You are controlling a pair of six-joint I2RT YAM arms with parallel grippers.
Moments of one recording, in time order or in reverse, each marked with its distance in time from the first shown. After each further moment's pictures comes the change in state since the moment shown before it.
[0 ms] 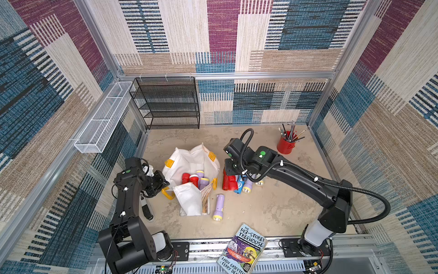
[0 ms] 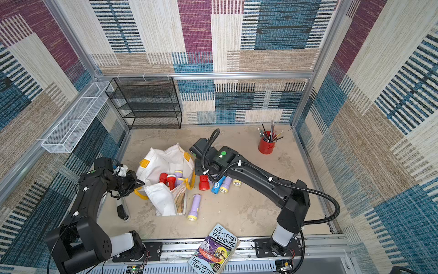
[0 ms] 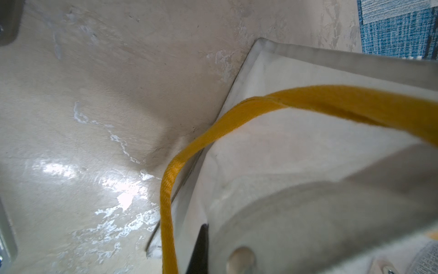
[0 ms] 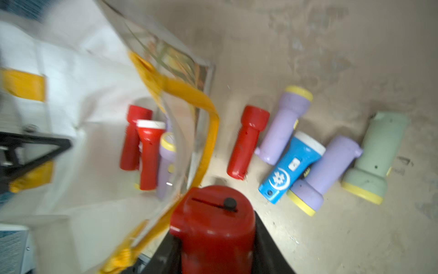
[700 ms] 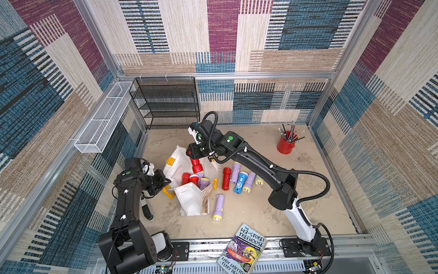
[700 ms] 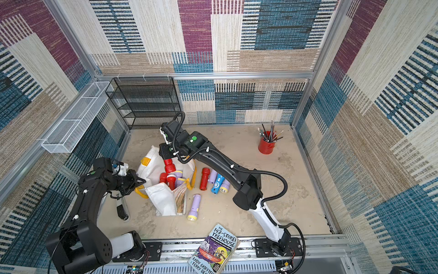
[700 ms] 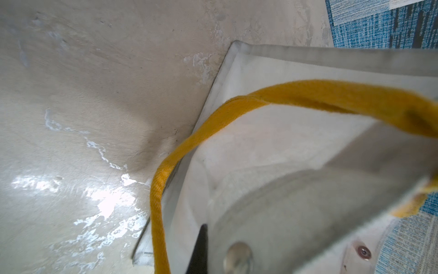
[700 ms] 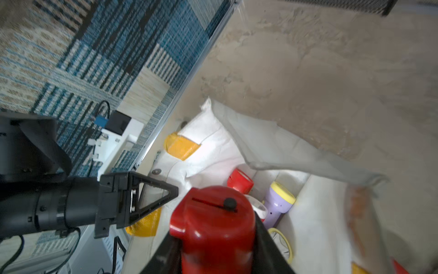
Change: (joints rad) left arm -0.002 -0.030 -0.014 0.036 0.064 0.000; right arm 0.019 0.582 0.756 0.023 -0.306 -0.229
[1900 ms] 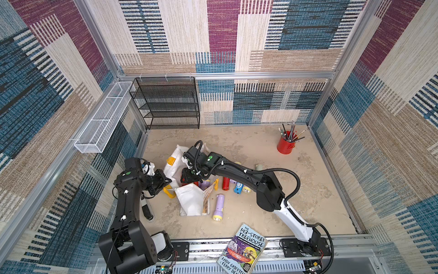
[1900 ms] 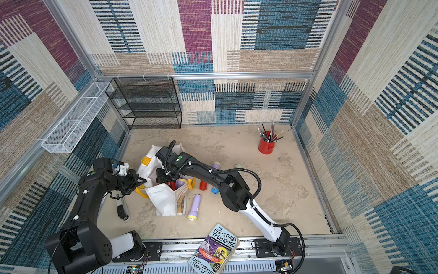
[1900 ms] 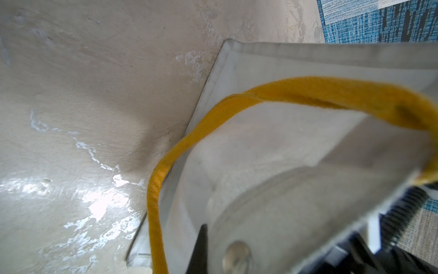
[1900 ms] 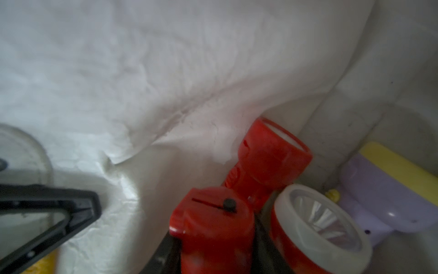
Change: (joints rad) left arm 0.000 -0.005 -0.005 0.007 0.028 -0.005; right arm 0.056 0.180 -0.191 0.154 -0.153 0.148
